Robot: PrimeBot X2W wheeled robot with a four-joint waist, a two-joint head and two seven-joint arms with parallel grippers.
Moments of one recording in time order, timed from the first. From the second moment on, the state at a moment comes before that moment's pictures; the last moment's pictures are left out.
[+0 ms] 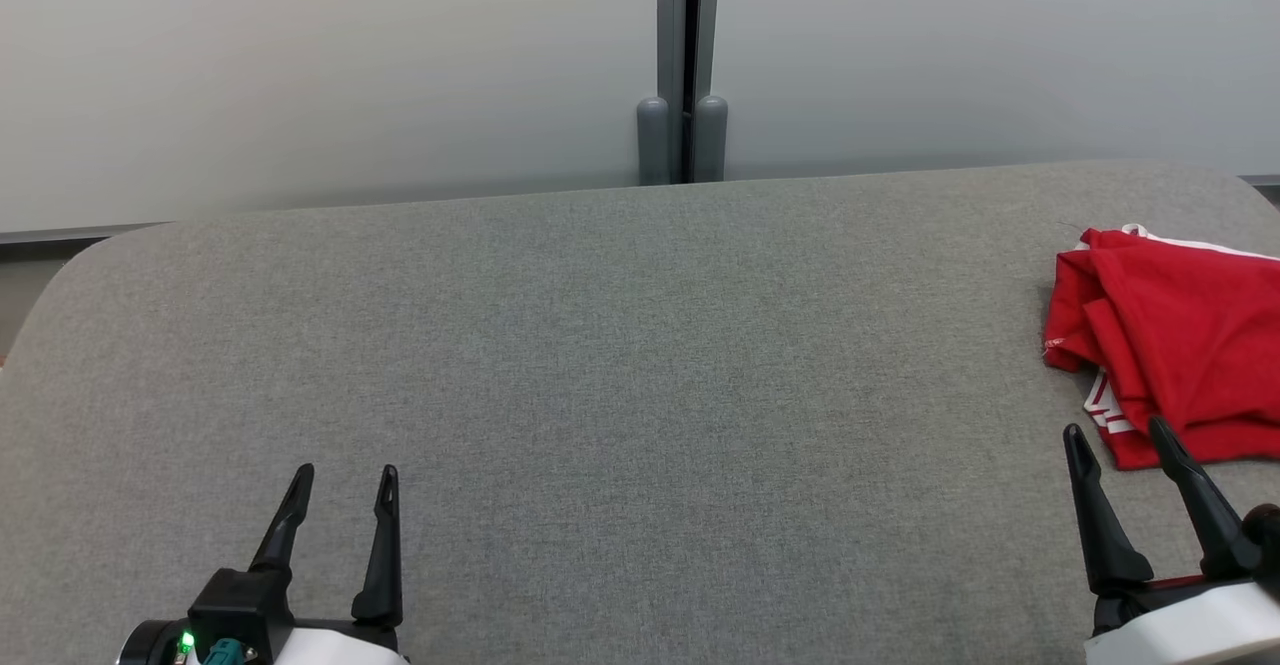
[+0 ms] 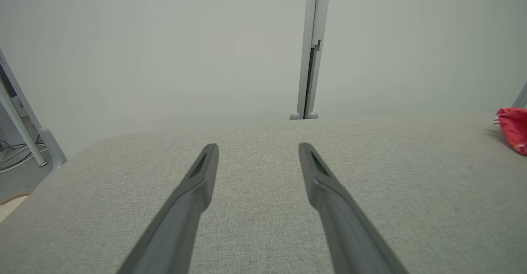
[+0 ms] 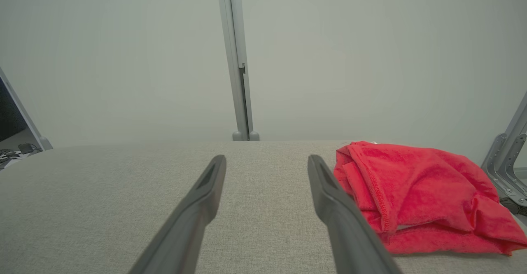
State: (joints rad) left arm 0.05 0.24 -0.27 0.09 -0.34 0.17 -0.24; right arm 0.12 -0.19 0.01 -0.12 0.27 0.13 0.03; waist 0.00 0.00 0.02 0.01
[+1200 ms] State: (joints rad) left arm 0.06 0.21 -0.28 0.15 -0.42 0.16 -0.23; right arm 0.13 -0.17 0.04 -0.06 0.35 0.13 0.04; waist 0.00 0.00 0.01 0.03
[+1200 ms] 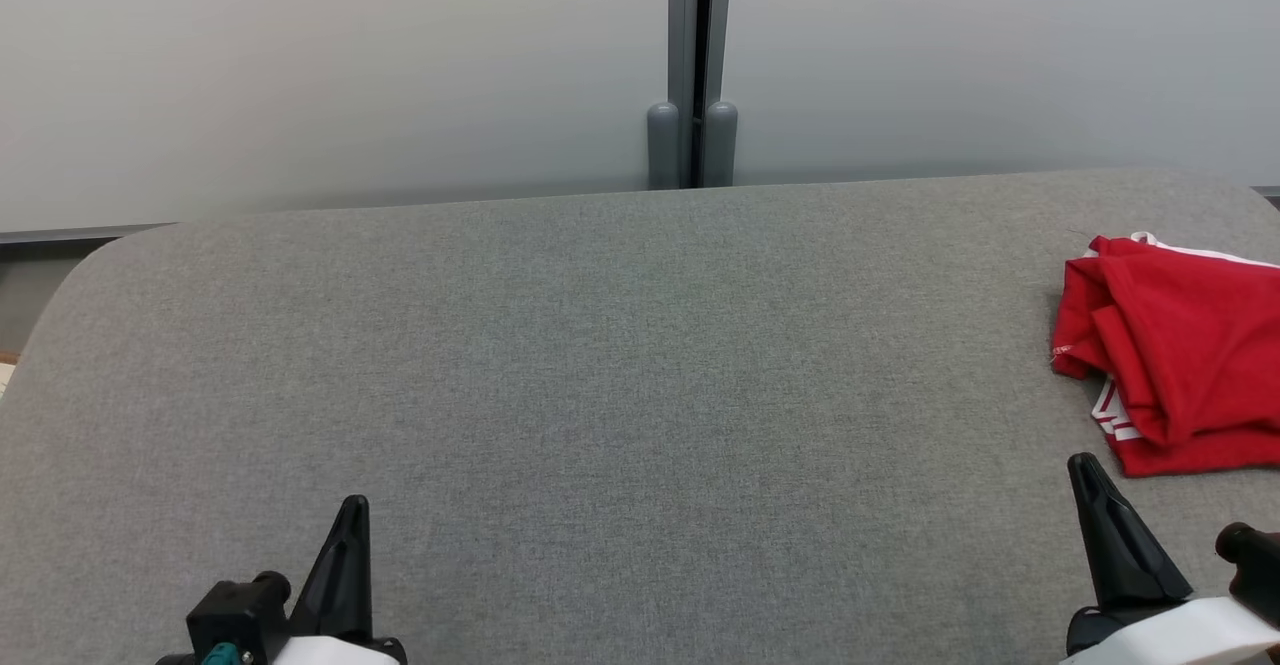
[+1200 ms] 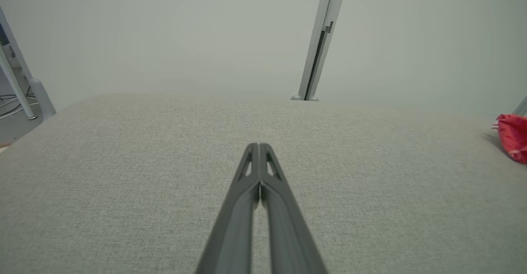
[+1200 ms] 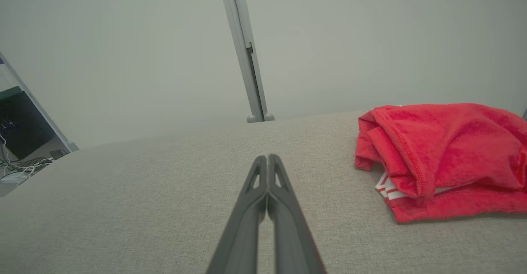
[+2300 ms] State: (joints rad) left arm 0.01 0.16 -0.14 0.20 -0.92 0.04 -0.10; right arm 0.04 -0.14 0.00 0.06 0.87 0.13 0.05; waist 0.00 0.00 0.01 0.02
